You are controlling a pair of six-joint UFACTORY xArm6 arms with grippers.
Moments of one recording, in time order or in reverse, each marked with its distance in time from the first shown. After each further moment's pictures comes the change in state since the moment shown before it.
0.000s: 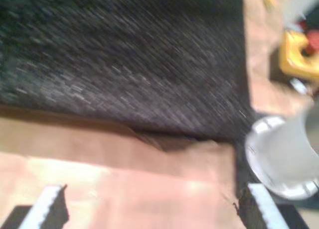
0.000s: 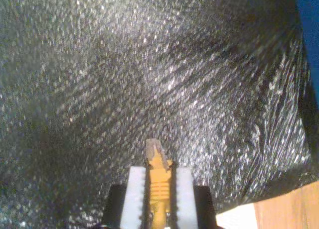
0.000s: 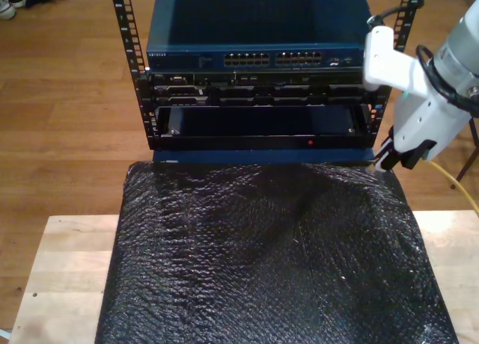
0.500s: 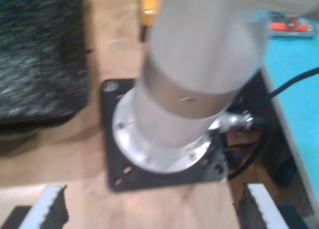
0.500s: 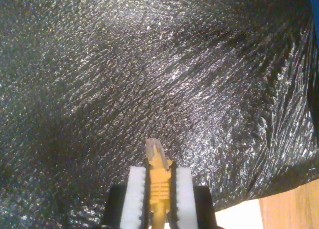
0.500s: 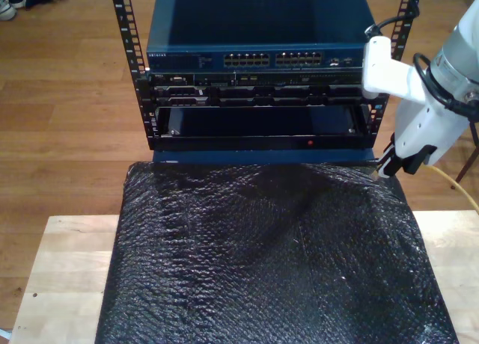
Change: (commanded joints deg) left arm 14.1 -8.1 18.4 17.1 -0.8 26.0; right arm 0.0 0.3 0.2 -0.1 0.1 0.0
